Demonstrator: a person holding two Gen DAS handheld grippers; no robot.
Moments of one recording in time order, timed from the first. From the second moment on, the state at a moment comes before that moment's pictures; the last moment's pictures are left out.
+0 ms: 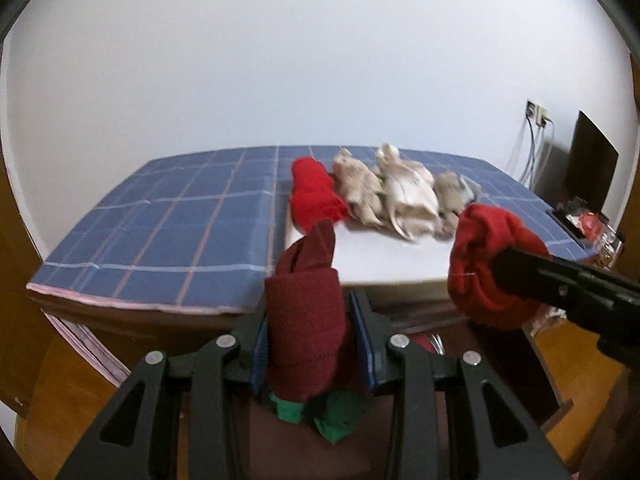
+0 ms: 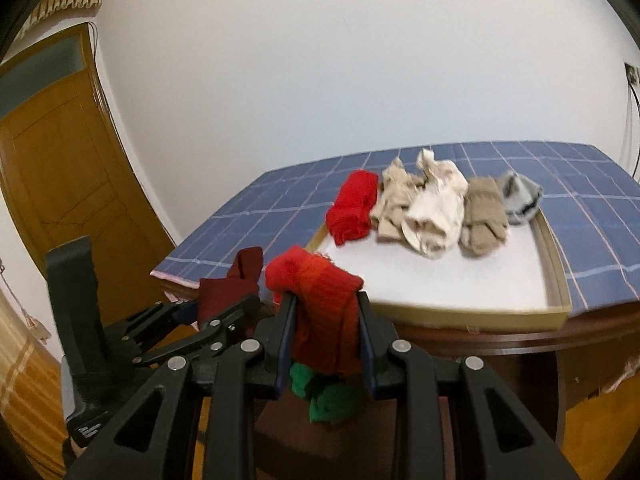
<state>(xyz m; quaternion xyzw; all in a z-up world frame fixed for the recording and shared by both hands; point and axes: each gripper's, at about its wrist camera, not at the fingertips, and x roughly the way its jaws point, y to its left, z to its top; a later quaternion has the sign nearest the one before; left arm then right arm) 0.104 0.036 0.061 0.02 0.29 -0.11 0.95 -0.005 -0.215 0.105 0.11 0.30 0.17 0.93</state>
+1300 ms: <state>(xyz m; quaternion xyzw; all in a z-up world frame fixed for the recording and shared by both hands) 0.233 -0.011 0.016 0.07 0.35 -0.10 0.93 0.135 -0.215 0.041 0.15 0.34 0.10 0.92</state>
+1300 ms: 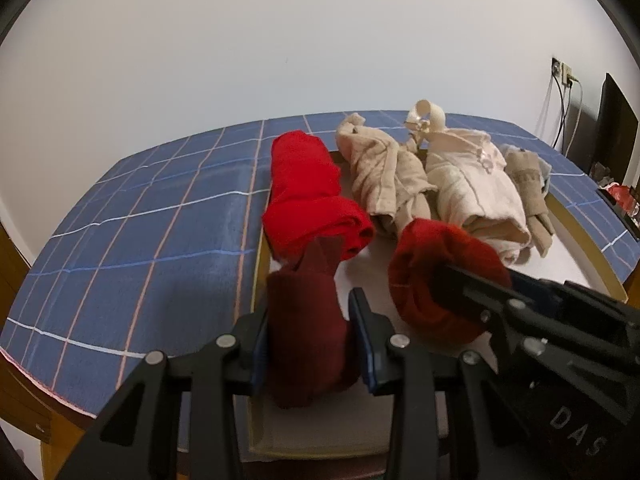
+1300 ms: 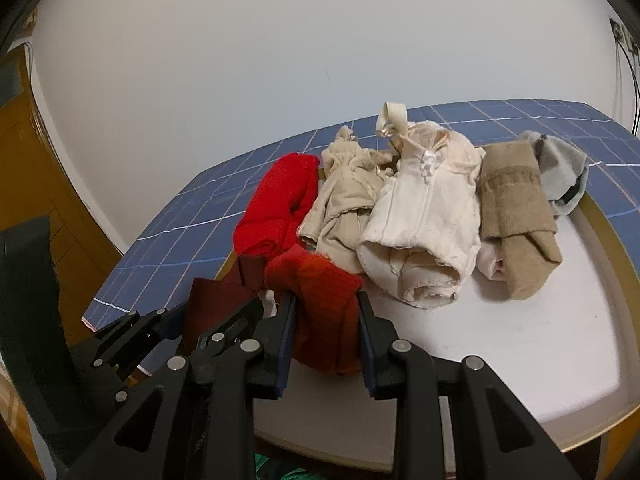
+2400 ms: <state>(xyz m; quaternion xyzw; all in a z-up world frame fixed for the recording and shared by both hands) 0.193 -0.028 0.040 0.09 0.28 -0.07 0.95 0.090 -0.253 0.048 0.22 0.25 0.10 0.94</state>
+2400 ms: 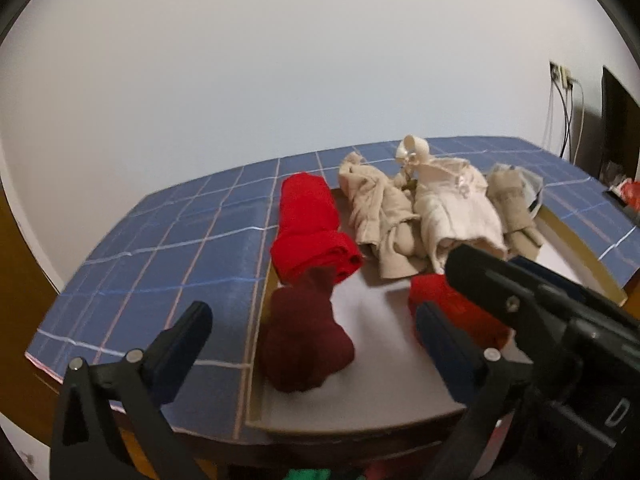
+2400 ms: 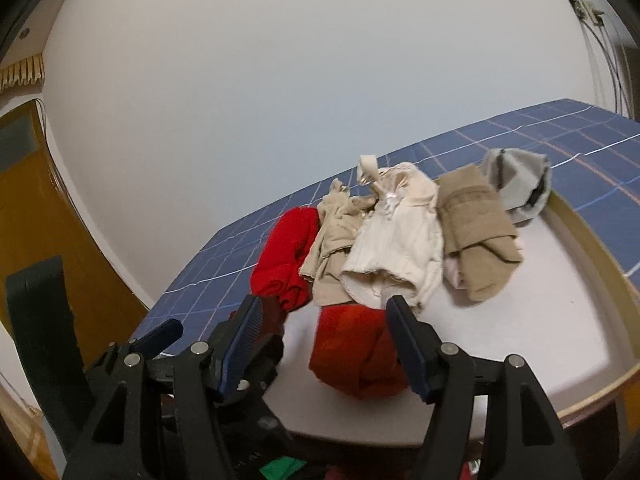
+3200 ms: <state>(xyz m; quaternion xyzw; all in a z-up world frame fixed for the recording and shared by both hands) 0.139 -0.014 0.025 0.05 0.32 -0.08 0.94 0.031 -0.266 0.043 0.21 0.24 0.06 0.95</state>
